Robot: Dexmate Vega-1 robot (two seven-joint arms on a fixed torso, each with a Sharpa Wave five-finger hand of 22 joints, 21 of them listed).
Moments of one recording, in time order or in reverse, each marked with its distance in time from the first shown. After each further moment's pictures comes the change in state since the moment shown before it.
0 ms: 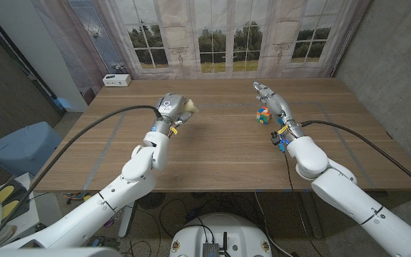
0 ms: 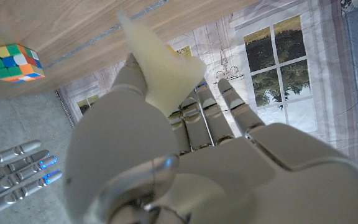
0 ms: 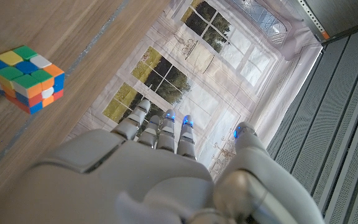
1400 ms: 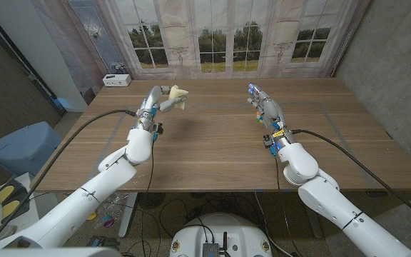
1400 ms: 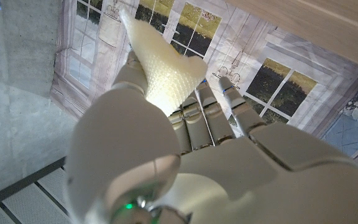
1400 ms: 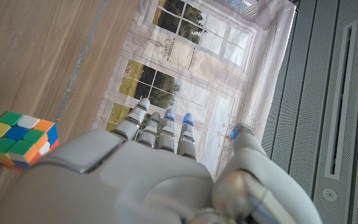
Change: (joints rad) left arm 0.013 -0.001 -0.202 0.221 -0.761 -0.621 0.175; left_hand 0.016 -0.016 0.020 0.006 -0.016 0.018 0.000 -0.022 -0.001 0.011 0.004 -0.010 0.014 0.048 -0.005 -0.009 0.000 0.029 0.018 0.011 0.005; right arm 0.013 0.127 -0.050 0.156 0.155 0.241 0.075; right_hand 0.011 0.000 0.004 -0.004 -0.004 0.034 0.020 0.004 0.000 0.027 0.027 0.002 0.000 0.049 0.023 0.005 0.000 0.025 0.018 0.007 0.002
